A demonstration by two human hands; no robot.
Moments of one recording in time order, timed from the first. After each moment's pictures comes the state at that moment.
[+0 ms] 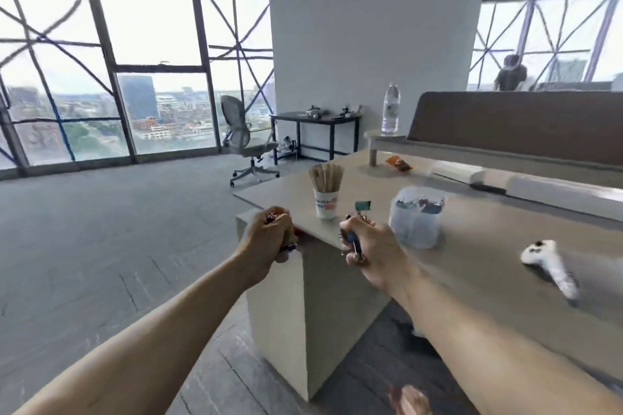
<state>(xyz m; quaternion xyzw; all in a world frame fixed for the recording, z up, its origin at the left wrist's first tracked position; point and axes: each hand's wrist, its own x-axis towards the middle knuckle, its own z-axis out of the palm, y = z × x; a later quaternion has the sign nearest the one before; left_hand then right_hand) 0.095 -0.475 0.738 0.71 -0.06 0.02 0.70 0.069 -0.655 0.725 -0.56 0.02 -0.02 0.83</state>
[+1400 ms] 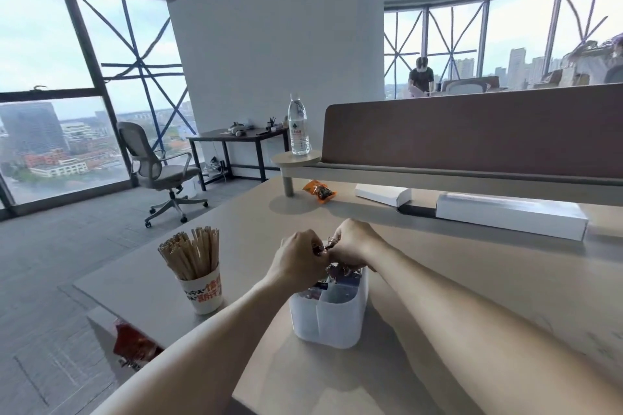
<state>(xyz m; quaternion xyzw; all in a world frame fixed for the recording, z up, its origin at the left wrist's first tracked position) 0.300 -0.761 0.732 0.91 -0.22 0.07 0.33 0.275 -0.891 0.747 -0.93 0.14 -0.05 0.33</state>
